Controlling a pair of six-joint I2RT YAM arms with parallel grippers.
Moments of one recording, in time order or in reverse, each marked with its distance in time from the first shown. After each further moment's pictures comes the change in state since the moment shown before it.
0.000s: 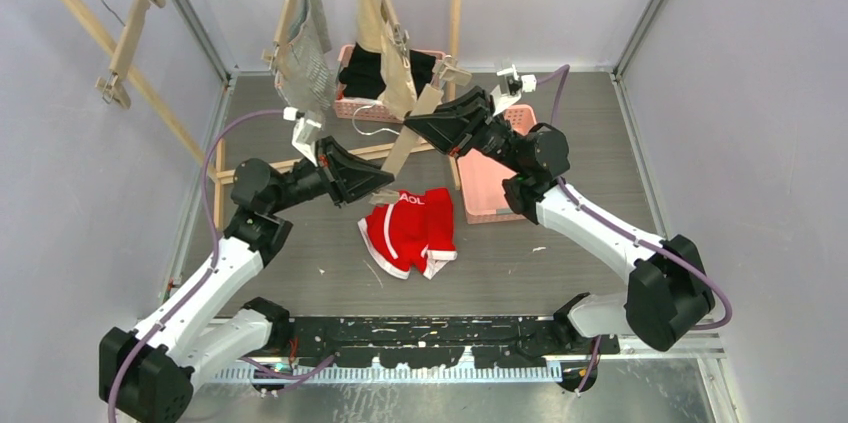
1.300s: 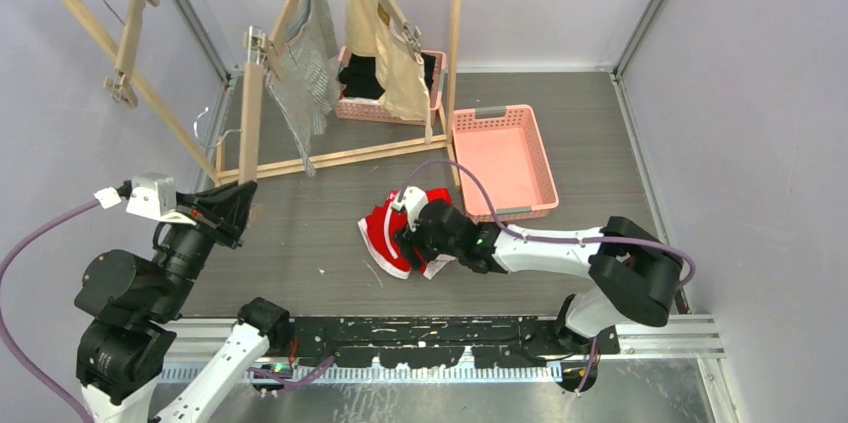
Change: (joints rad) left arm -0.004 -0.559 0.492 -1.257 -0.914 0.478; right arm 0.422 0.124 -0.200 -1.001 0.663 -0.681
